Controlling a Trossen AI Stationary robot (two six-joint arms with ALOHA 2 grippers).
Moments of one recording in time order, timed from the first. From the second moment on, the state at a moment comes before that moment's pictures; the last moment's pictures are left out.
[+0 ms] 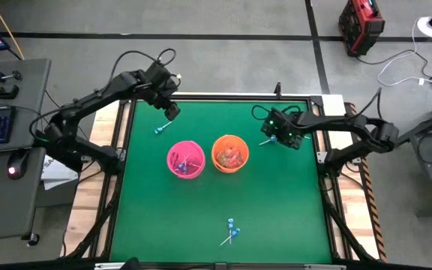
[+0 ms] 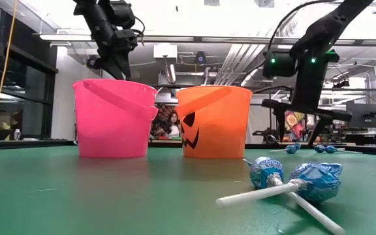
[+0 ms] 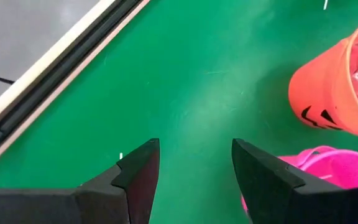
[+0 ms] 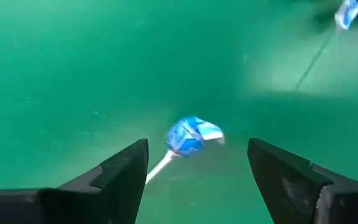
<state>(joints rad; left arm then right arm) 0.72 1.40 1.29 -0.97 0.14 -0.01 -0.51 1.40 0.69 -0.59 0.09 1.49</state>
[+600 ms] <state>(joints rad) 0.72 1.41 1.29 -0.86 0.14 -0.11 -0.56 1.49 0.69 -0.57 0.08 1.49</state>
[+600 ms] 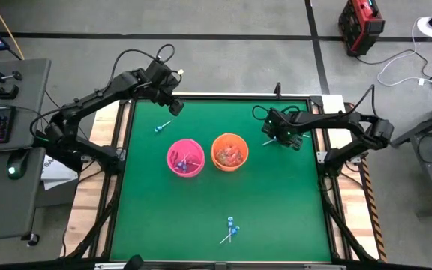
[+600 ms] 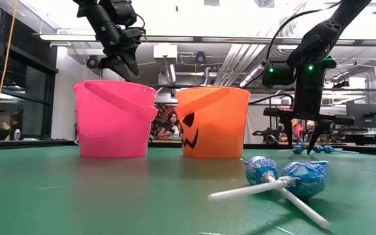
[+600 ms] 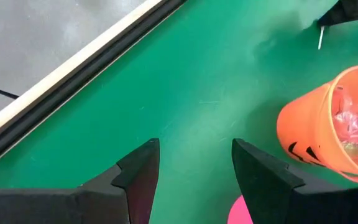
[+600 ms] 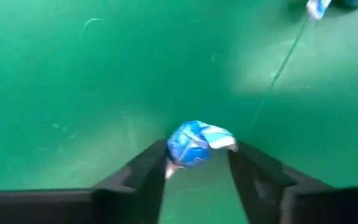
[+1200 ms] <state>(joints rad) 0.71 1.31 1.29 -1.03 0.17 0.01 -0.49 1.29 0.78 -0.59 0.28 1.08</state>
